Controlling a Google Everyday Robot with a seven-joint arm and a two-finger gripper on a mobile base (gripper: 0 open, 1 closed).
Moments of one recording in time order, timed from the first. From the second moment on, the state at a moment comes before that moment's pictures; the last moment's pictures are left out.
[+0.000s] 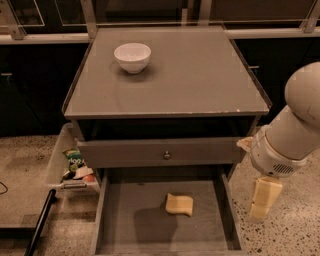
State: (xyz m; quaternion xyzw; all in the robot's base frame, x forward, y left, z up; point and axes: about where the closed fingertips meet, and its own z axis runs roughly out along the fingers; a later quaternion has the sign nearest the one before) arm 0.393 -0.209 0.787 -0.63 0.77 0.05 0.09
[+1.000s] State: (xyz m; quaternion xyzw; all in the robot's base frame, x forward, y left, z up) arm 0.437 -0.218 0.640 -0.63 0.74 0.11 0.20
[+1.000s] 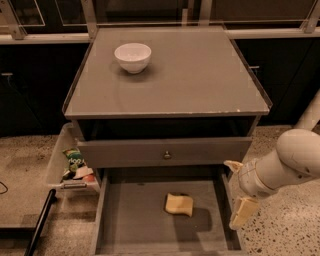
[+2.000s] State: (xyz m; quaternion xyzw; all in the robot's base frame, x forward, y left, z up) arm 0.450 -0.205 0.550 -0.58 0.77 0.18 0.20
